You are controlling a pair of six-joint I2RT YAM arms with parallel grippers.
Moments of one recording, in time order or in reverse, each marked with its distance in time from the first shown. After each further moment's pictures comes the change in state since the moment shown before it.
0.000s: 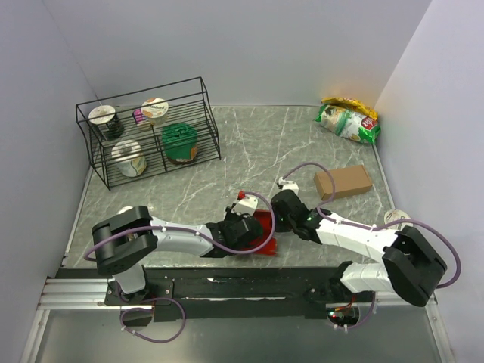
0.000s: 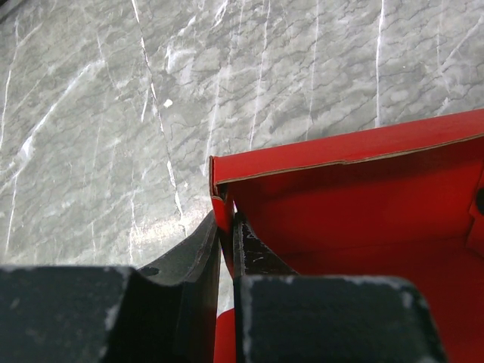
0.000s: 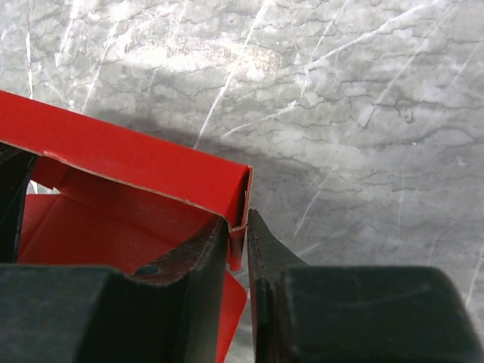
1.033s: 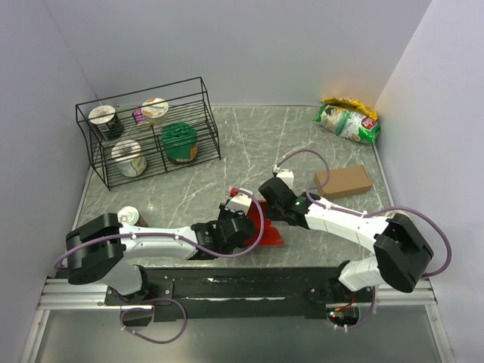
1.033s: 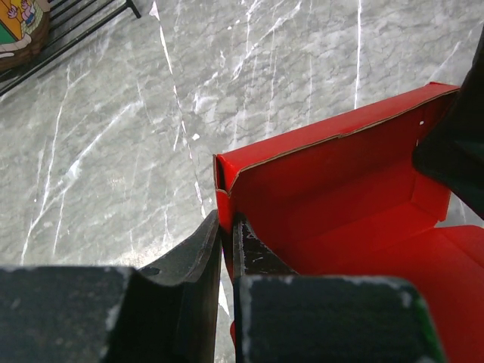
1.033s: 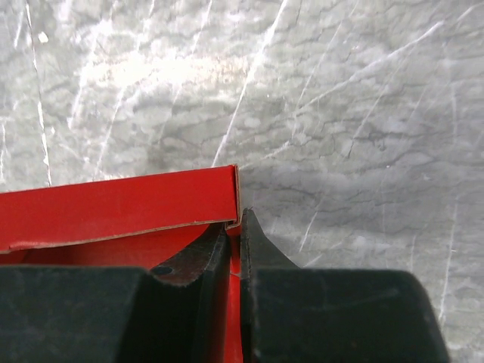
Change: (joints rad) left arm -0.024 -0.190 -0.030 -0.029 -0.054 0.041; right arm 0.022 0.130 0.231 -0.198 0.145 0.063
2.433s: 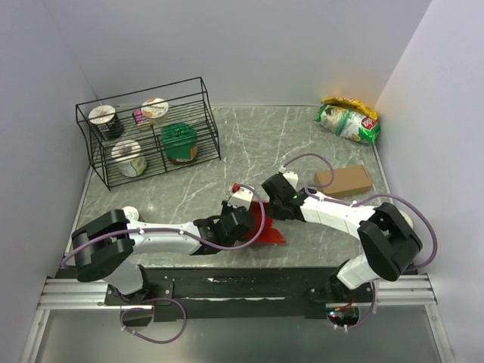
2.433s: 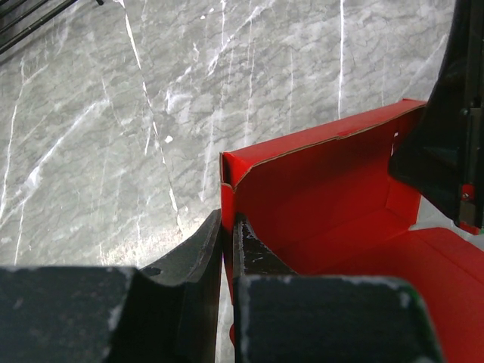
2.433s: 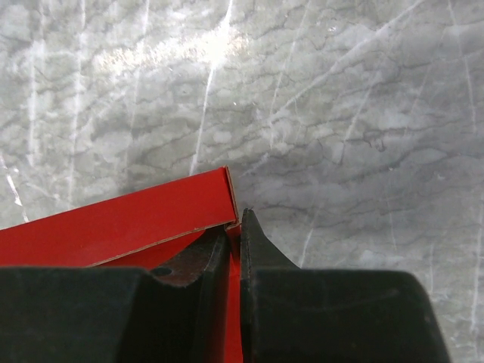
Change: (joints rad) left arm 0.056 0.047 0.006 0.065 0.118 0.012; right arm -0.086 0.109 0.000 0.021 -0.067 0.098
